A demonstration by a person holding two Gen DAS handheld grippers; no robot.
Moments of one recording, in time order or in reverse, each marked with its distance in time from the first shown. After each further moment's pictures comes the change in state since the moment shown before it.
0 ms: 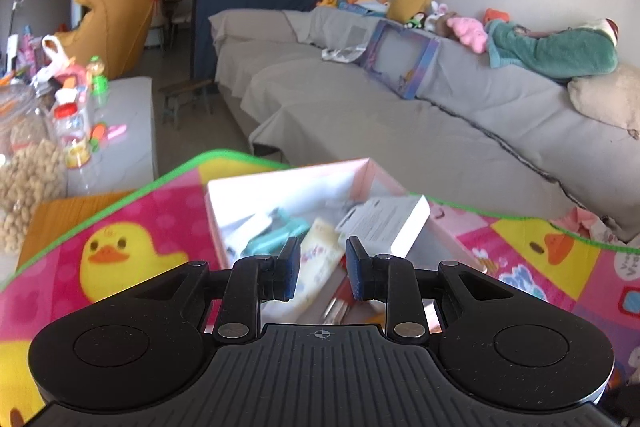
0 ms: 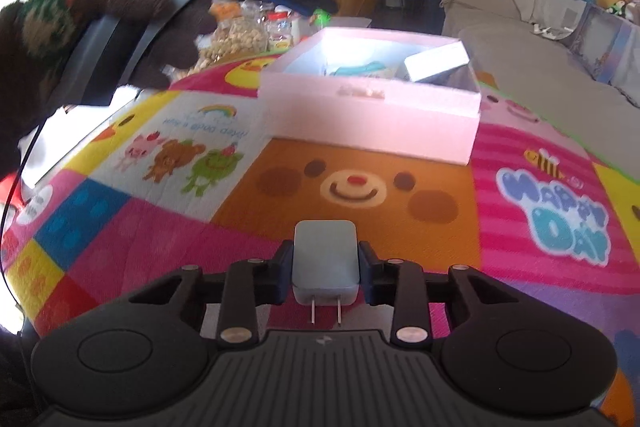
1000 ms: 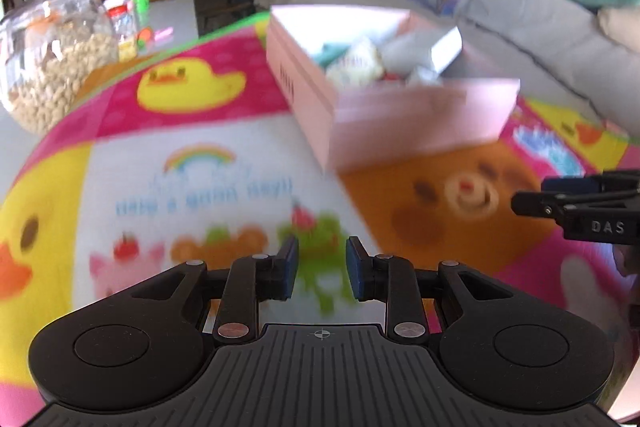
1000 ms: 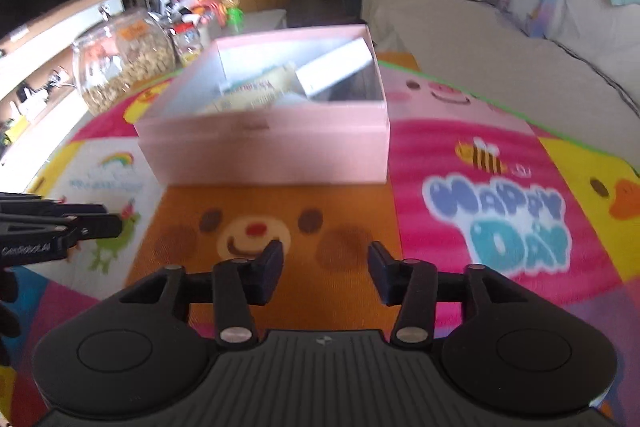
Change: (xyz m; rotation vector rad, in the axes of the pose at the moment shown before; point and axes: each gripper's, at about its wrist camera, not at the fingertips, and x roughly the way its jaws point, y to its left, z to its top) left arm -0.041 0.008 -0.127 -0.014 0.186 0.122; right arm 0.045 -0.033 0.008 0.181 0.081 -0.180
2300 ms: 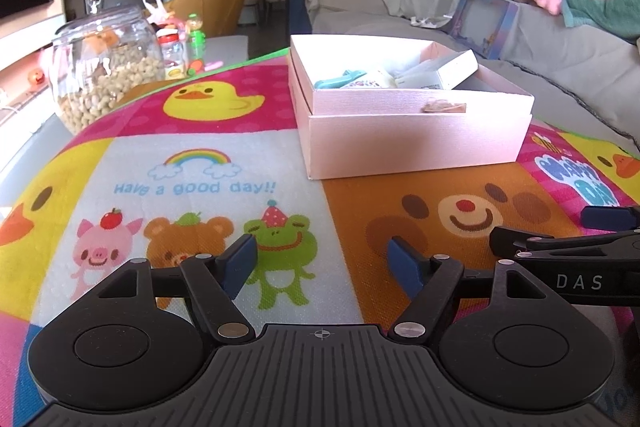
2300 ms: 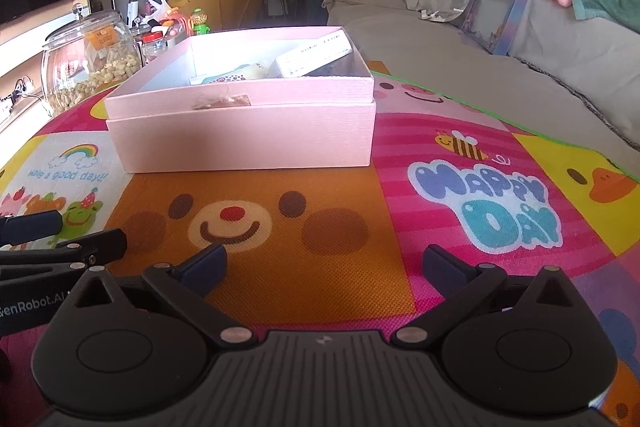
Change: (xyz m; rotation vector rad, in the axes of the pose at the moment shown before) left arm 0.008 -0.047 -0.020 -0.080 -0.150 0.179; right arm 0.008 0.005 -0.018 0.018 -0.105 -0.113
